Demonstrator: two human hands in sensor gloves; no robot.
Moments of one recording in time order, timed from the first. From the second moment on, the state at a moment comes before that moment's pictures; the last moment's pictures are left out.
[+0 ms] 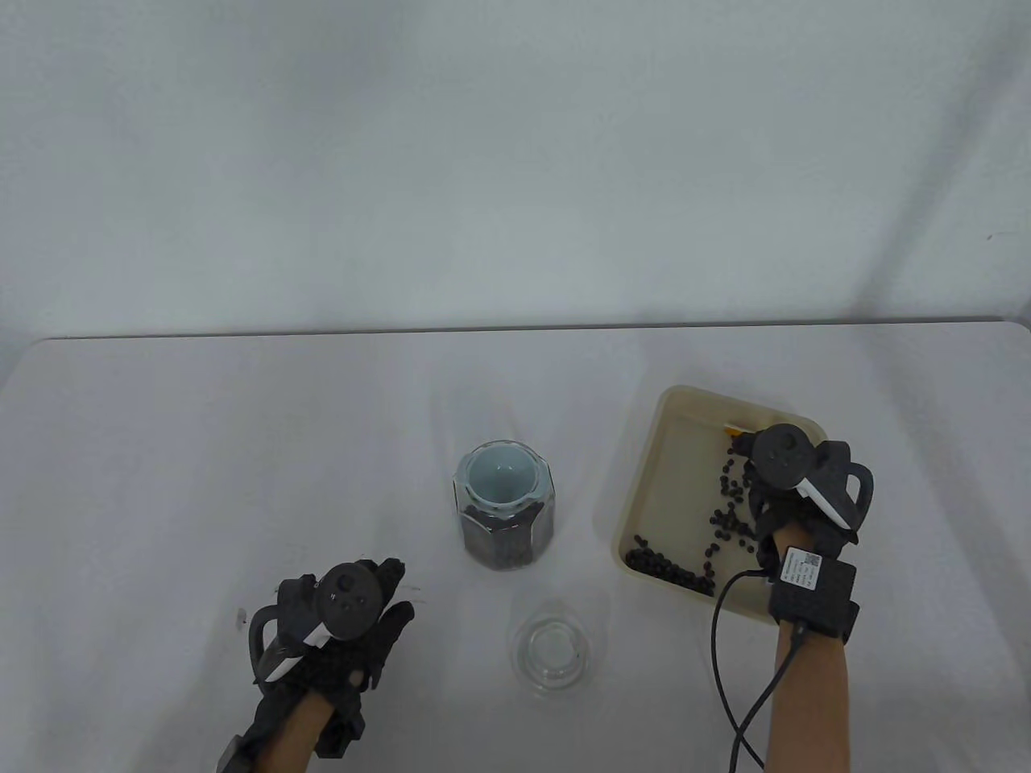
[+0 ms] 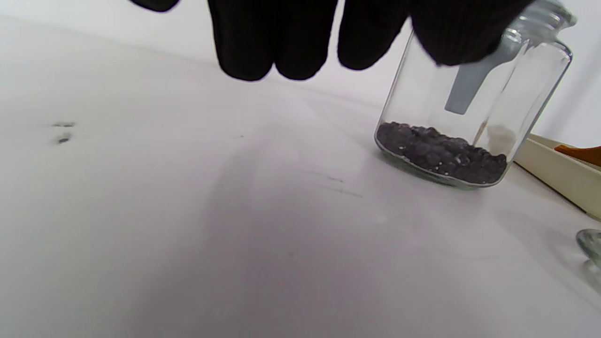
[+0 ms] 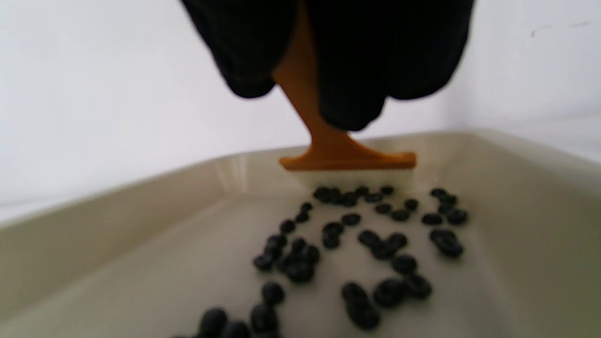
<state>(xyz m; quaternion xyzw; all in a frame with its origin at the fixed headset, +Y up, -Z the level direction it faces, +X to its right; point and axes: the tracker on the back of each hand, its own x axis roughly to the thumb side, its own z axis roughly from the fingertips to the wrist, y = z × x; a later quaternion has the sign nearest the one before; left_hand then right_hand) -0.233 -0.725 -0.306 -0.09 -0.05 0.11 0.99 0.280 -0.705 -0.445 -0.03 -0.08 0.99 0.11</state>
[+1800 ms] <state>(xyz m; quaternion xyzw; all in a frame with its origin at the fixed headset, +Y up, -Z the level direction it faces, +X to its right) -0.229 -0.720 -0.301 -0.09 -0.06 0.10 0.99 0.209 -0.680 -0.314 0.12 0.05 0.99 0.10</state>
